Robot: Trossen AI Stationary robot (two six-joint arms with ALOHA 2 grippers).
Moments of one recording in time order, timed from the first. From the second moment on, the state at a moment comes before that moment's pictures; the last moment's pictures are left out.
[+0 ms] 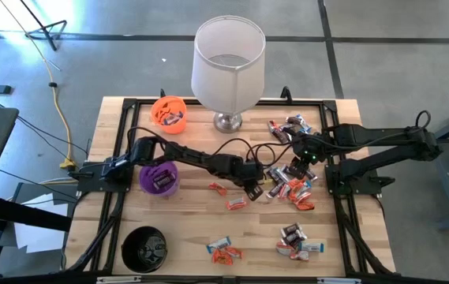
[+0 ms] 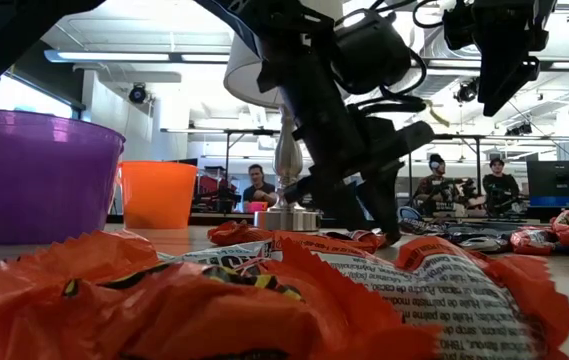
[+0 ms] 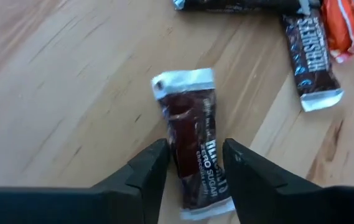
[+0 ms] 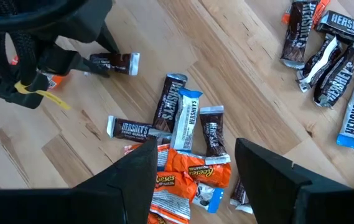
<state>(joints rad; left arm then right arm) -0.05 2.31 1.73 -0.49 -0.11 -0.62 0.00 1.06 1.01 -1.16 0.12 0.65</state>
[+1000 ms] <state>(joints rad) -0.18 2.06 1.72 -0.95 -0.51 -0.57 0.00 1.06 1.01 -1.14 0.12 0.65</state>
